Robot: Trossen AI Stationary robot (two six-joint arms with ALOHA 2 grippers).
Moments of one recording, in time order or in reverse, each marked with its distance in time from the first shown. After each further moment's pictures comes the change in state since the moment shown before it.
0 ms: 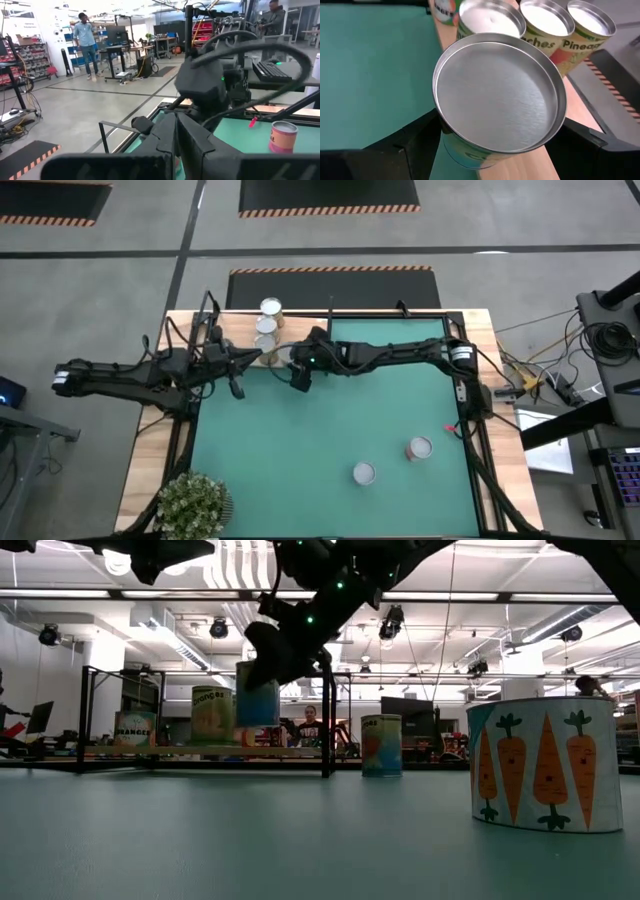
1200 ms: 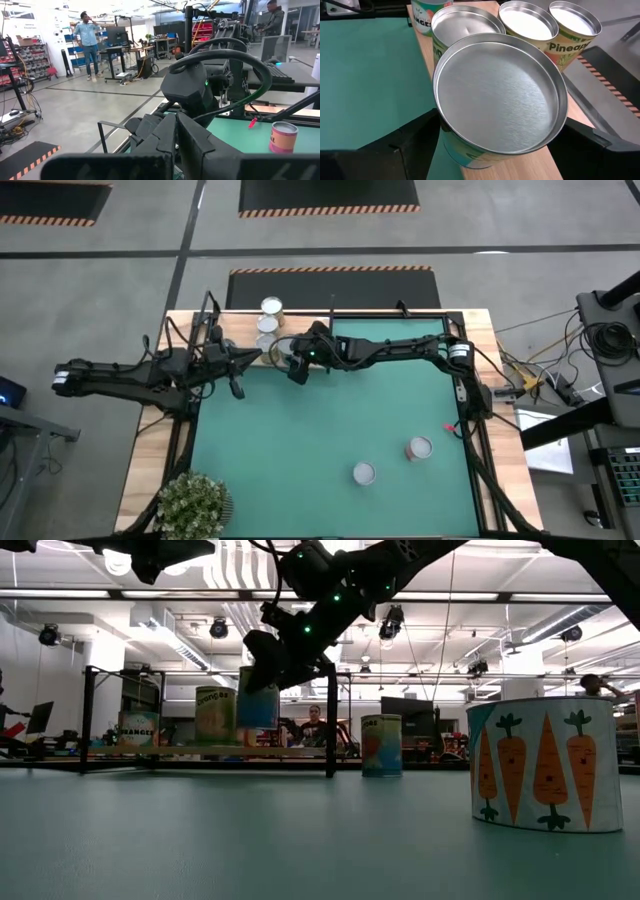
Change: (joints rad) left arm 0.000 0.001 0.002 0.004 0.000 0.004; right arm -0.039 0.024 -0.001 0.051 0.006 0.037
